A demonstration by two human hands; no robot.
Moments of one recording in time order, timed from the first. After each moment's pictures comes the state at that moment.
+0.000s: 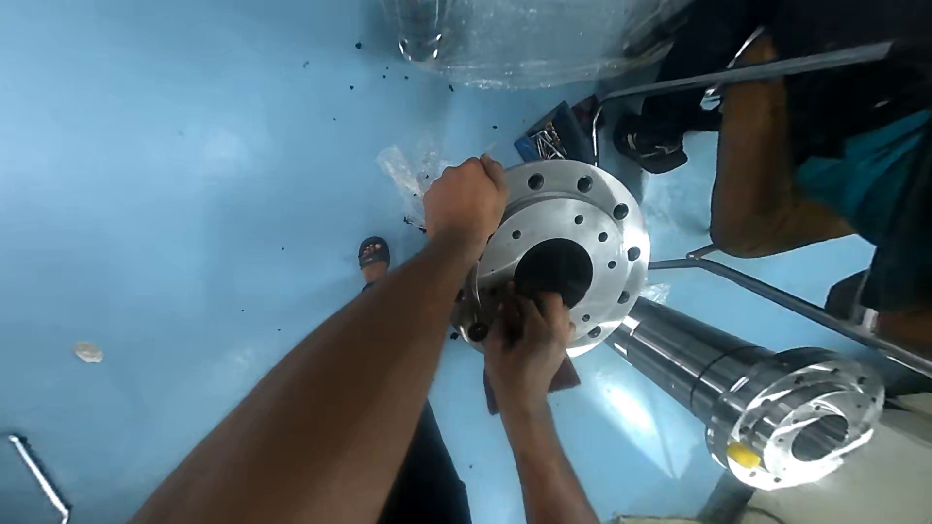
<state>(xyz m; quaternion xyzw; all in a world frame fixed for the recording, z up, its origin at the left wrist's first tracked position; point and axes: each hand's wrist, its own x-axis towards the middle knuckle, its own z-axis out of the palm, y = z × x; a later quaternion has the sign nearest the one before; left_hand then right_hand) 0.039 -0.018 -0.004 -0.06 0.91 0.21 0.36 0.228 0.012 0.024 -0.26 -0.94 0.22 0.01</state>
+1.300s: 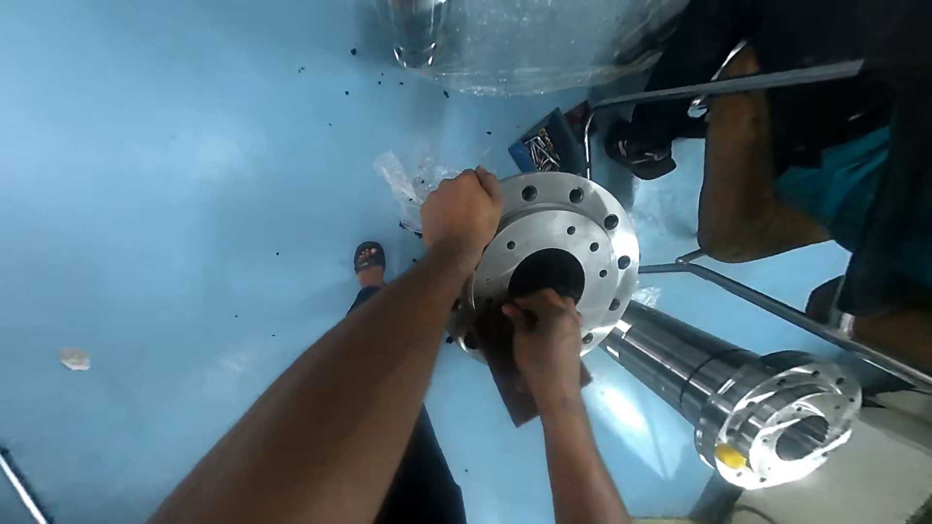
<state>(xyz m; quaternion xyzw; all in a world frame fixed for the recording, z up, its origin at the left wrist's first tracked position) 0.036 -0.017 -0.002 -0.07 0.90 0.21 0.37 0.202 0.053 0.037 -0.24 -0.92 0.27 -0.14</state>
